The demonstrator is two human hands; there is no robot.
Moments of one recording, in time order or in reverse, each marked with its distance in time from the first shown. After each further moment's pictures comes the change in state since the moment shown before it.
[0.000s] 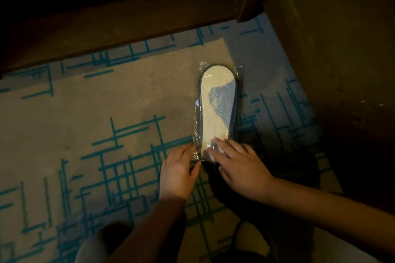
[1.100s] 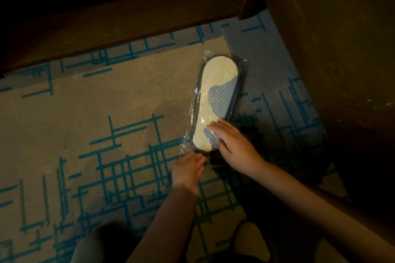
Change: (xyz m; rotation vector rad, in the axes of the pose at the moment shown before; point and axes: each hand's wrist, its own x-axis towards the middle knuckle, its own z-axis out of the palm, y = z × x) left_hand 0.019 0.066 -0.013 -1.293 -0.057 -1.079; right_hand 0.039 0.020 0.000 0.537 0.219 0.016
